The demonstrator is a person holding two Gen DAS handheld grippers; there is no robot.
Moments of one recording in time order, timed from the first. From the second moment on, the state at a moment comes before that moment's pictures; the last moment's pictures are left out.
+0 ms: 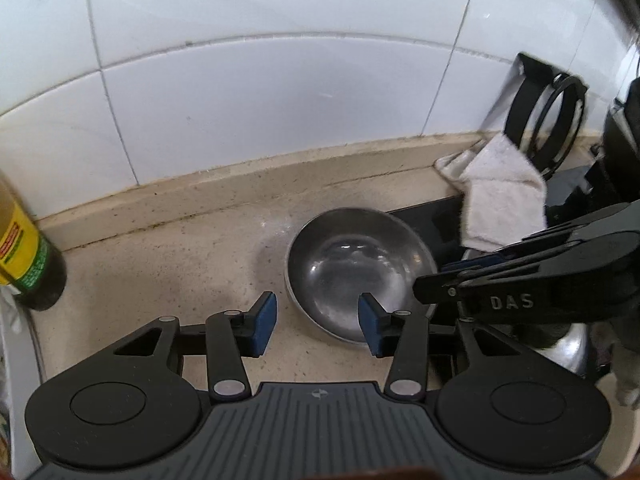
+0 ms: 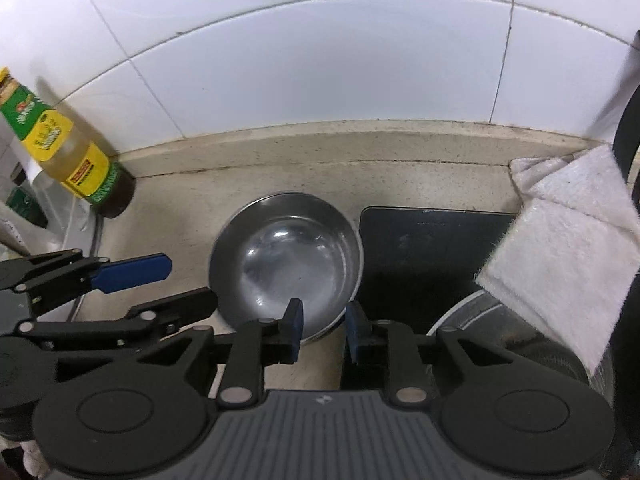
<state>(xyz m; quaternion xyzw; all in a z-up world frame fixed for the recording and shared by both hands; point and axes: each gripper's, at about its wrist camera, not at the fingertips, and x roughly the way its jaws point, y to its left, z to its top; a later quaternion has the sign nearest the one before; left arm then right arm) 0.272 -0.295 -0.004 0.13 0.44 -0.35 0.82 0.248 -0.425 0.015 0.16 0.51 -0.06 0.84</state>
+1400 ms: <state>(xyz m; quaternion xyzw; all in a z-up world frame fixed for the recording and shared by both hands) 0.281 -0.290 -0.023 0.15 0.43 -0.35 0.81 0.251 -0.385 0.002 0.02 0.50 -0.06 0.86</state>
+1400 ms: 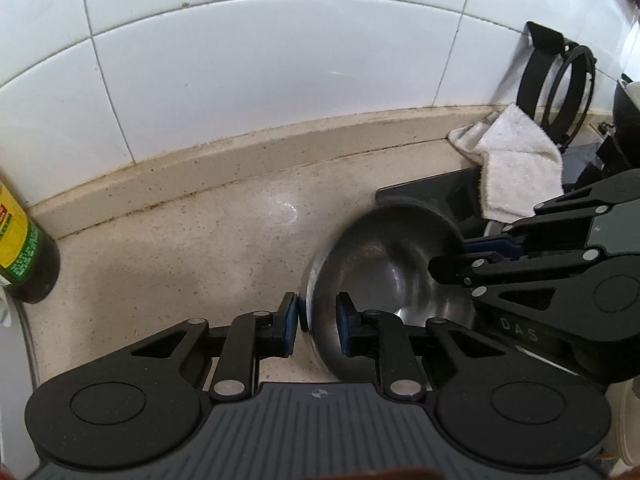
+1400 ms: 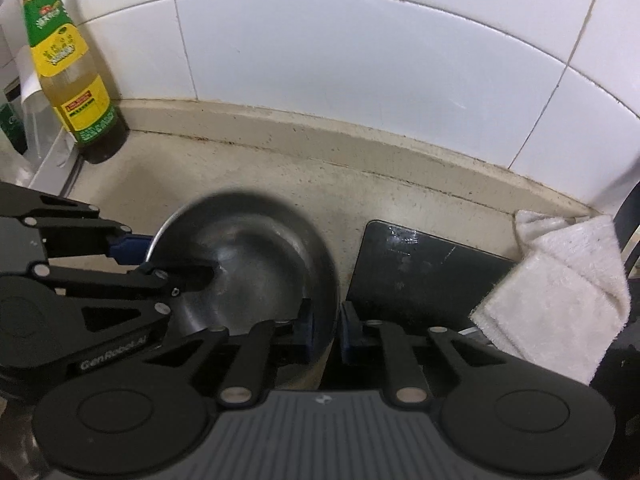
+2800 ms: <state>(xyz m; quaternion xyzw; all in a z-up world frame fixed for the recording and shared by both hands) 0.259 -0.271 -0.019 0.13 0.45 -0.37 0.80 0.223 -0.370 0.016 0.00 0.48 -0.05 0.87</state>
